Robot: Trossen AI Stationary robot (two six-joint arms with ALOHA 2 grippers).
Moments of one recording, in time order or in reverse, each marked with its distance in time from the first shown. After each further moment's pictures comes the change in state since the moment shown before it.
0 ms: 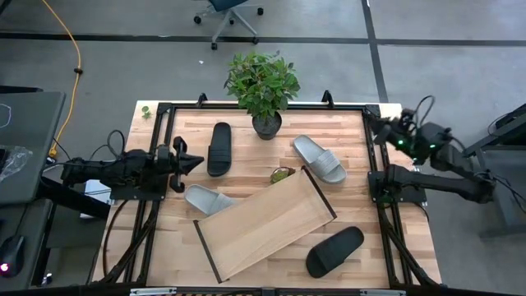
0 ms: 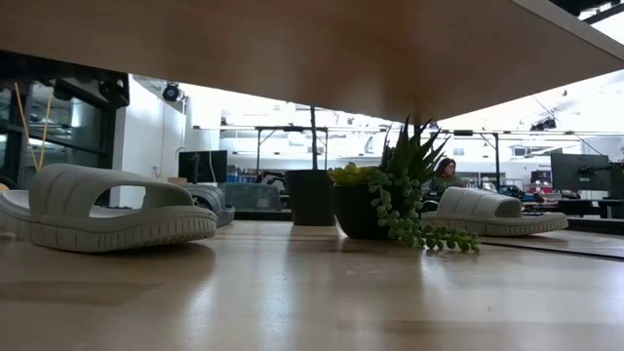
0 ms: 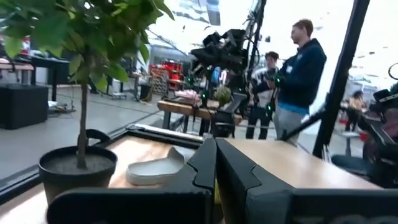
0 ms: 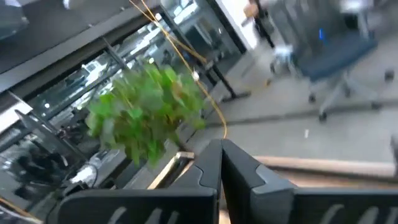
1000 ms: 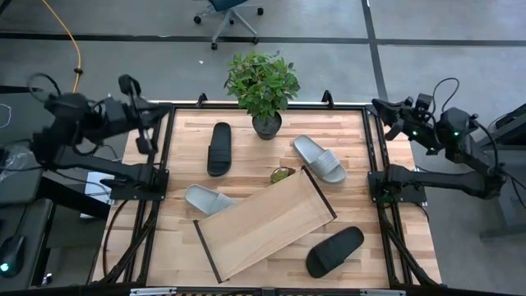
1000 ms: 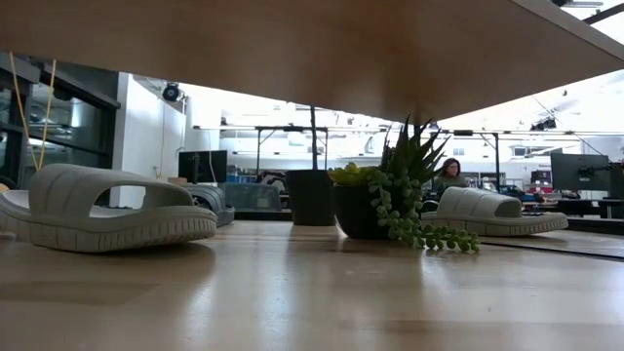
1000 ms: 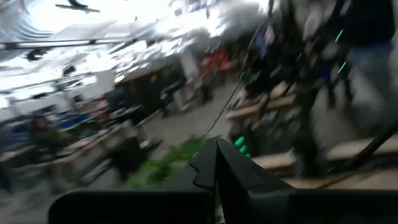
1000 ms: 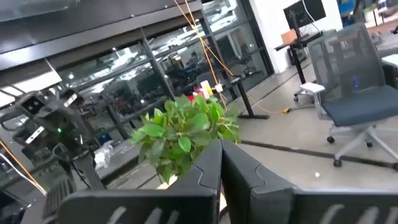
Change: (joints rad) left arm 0.000 0.721 1.330 -0.713 -0.183 0.583; right arm 0.000 0.172 0.270 -0.009 -0.119 -0.240
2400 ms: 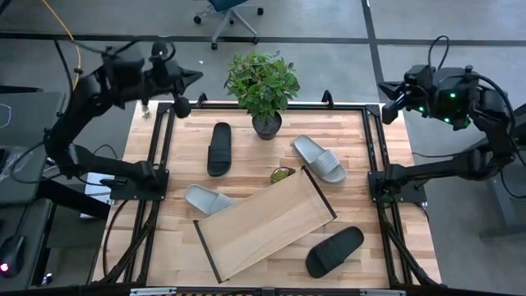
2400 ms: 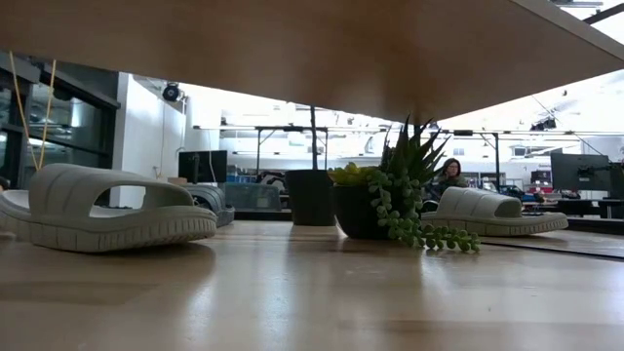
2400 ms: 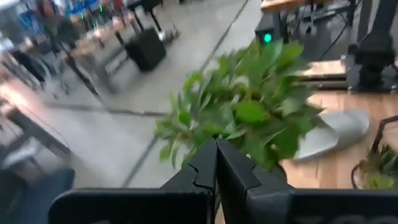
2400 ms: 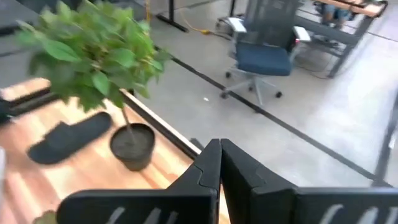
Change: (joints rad) left arm 0.584 0.435 0.414 -0.424 0.350 -0.072; right arm -0.050 0.561 0.857 -0.902 0.143 -0.217
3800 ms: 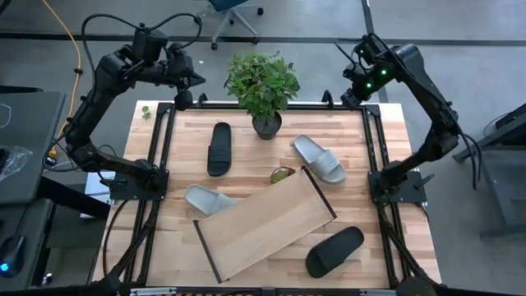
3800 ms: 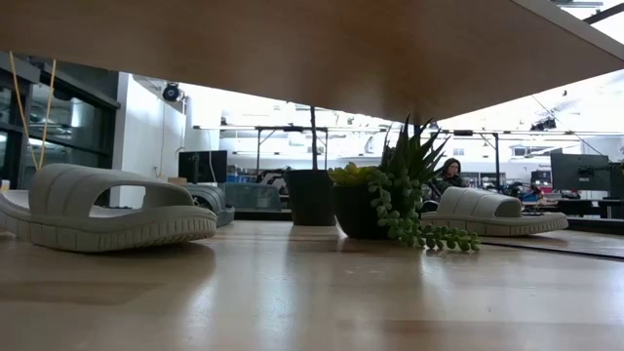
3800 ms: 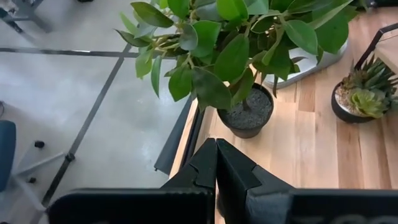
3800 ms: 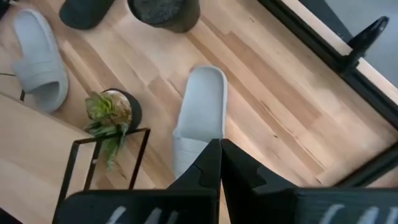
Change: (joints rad) left arm 0.346 0.146 -0.001 -0.216 0.361 0.216; right arm -0.665 0.487 -0.014 -0.280 -0.878 -0.302
